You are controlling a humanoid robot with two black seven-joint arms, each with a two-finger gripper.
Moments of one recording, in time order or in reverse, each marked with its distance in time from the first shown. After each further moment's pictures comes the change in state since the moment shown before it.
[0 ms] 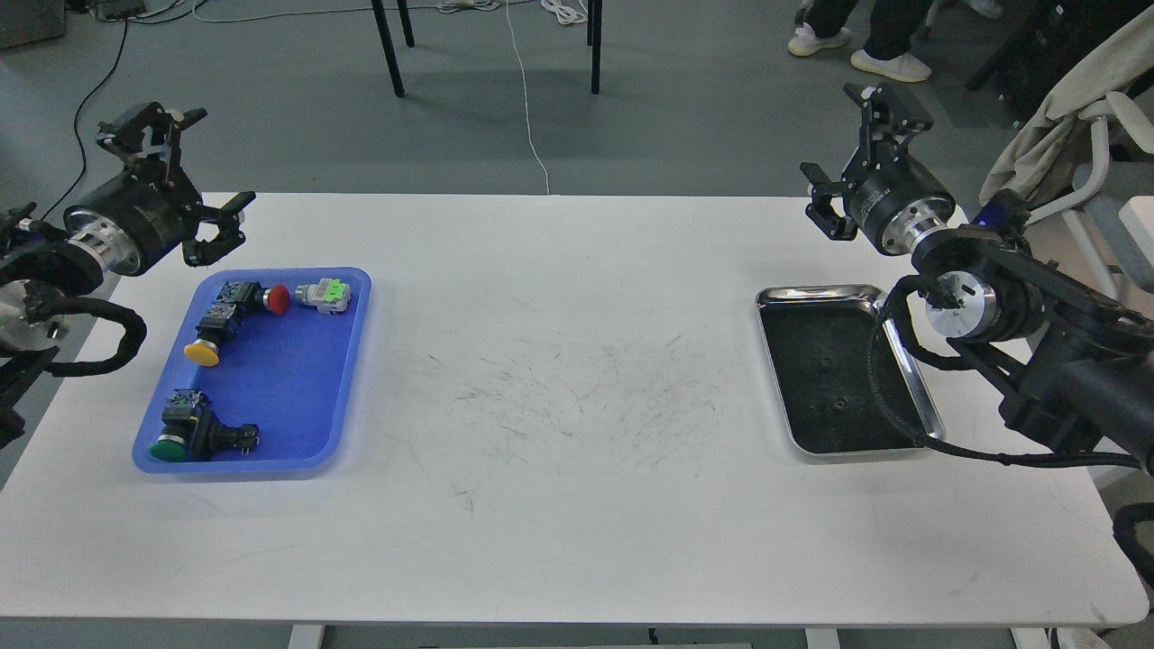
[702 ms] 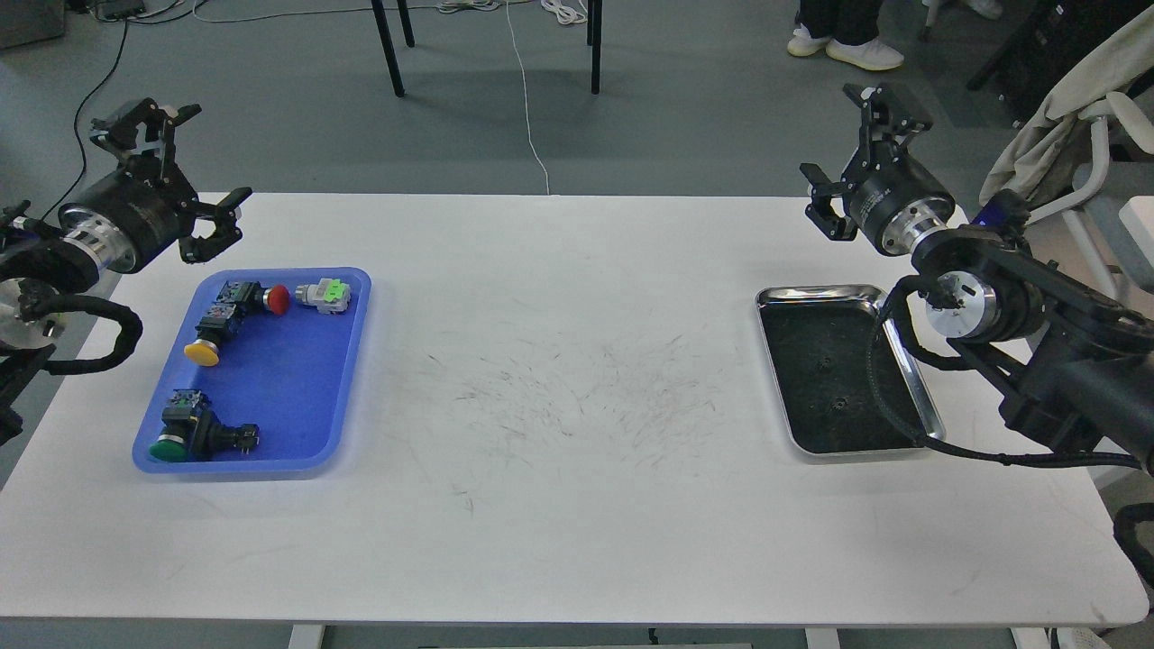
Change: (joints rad) left arm 0.003 0.000 -0.018 0.006 -0.001 -0.008 0.002; right arm 0.000 -0.001 0.000 0.001 0.000 0.000 -0.001
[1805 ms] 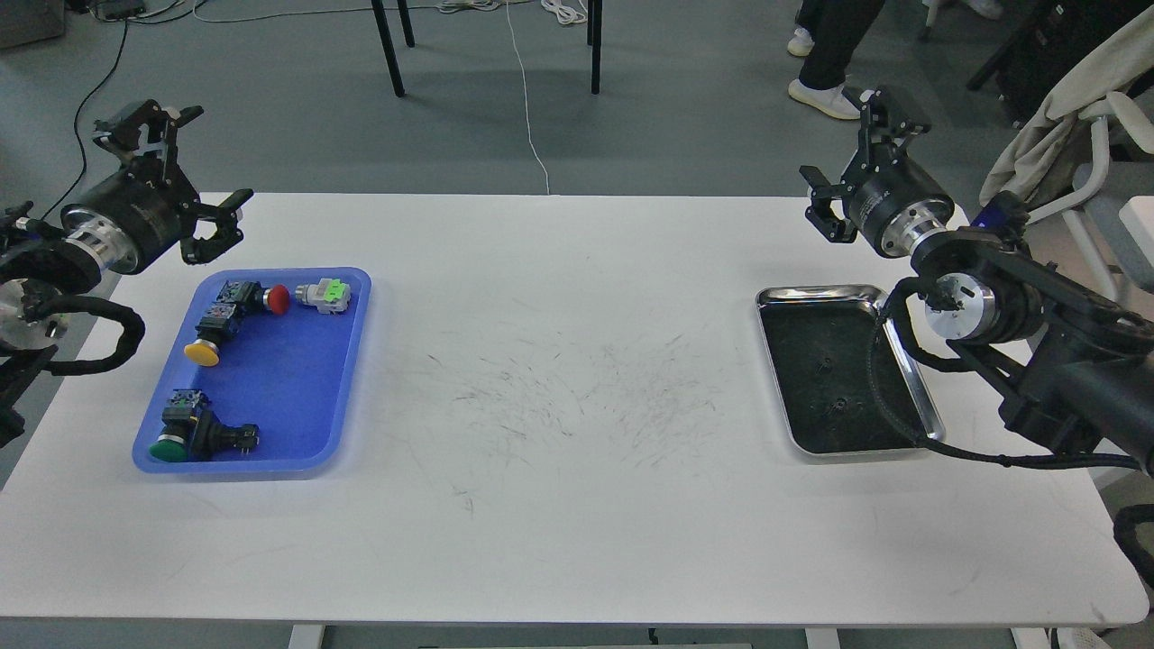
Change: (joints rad) left arm 0.001 -0.003 0.000 0.000 0.008 0.004 0.000; right arm -0.001 0.001 -0.007 -0.001 0.000 -0.003 0.000
